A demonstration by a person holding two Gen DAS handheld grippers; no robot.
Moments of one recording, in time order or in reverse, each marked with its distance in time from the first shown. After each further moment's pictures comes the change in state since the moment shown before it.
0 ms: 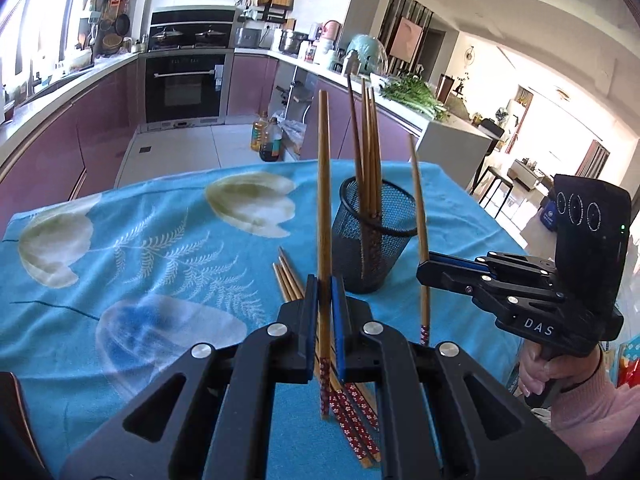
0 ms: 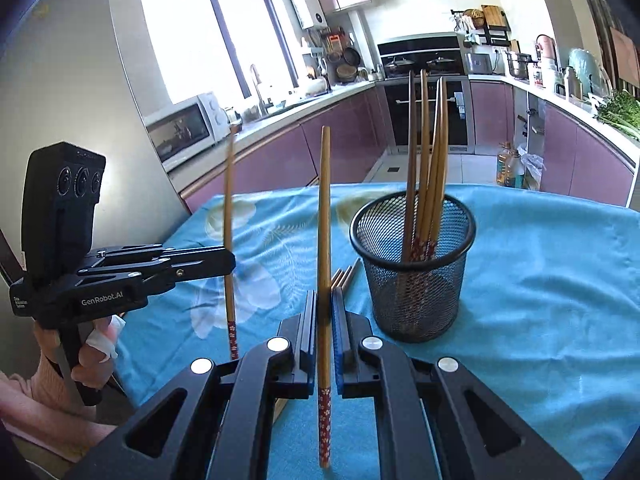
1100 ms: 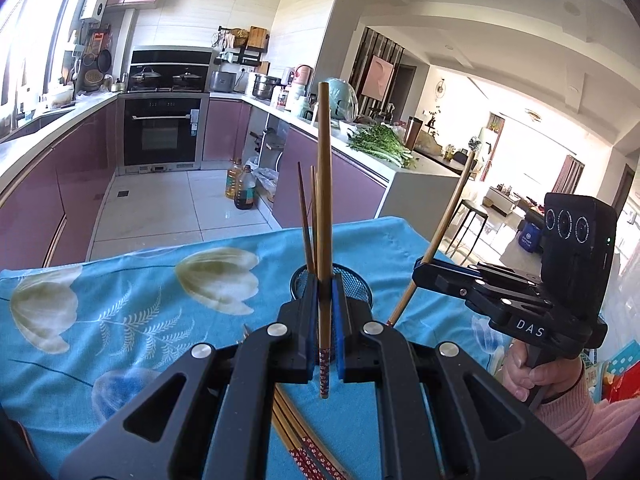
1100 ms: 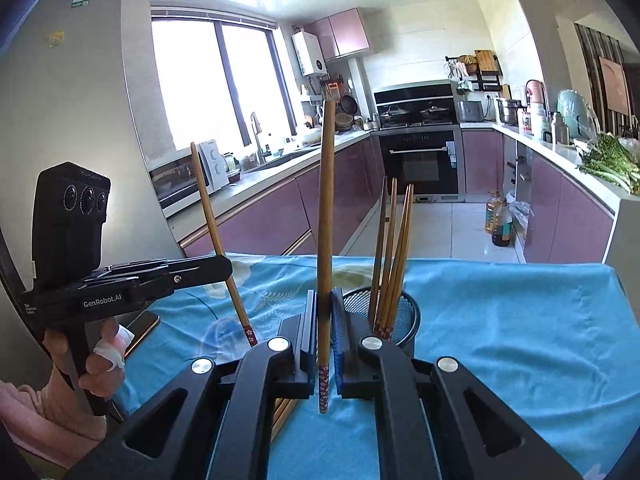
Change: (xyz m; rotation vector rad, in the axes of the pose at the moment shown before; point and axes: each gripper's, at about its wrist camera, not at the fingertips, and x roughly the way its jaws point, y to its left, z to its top) left arm -0.029 -0.034 0.057 0.041 -0.158 -0.085; right arm -0.045 -0.016 0.043 -0.055 -0.168 -0.039
